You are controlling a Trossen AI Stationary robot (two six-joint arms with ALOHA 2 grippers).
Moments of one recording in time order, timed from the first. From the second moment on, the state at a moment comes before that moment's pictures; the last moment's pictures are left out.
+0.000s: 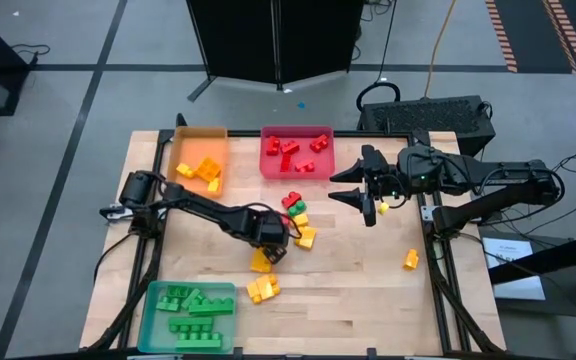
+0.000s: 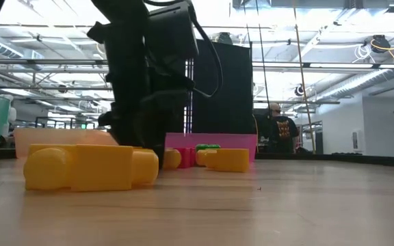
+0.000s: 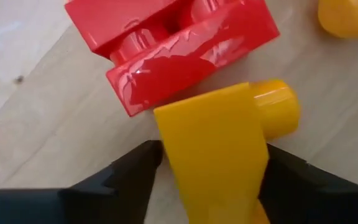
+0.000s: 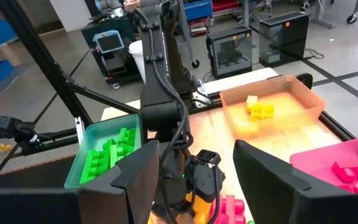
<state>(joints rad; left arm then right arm) -0.13 1.93 1.16 -0.58 -0.13 -0.88 0.07 1.11 1.24 -0.39 0.10 0.30</state>
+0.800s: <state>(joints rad) 0.09 1.58 1.15 -1.10 -0.41 -0.82 0.07 1.11 1.24 -0.45 0.10 0.32</state>
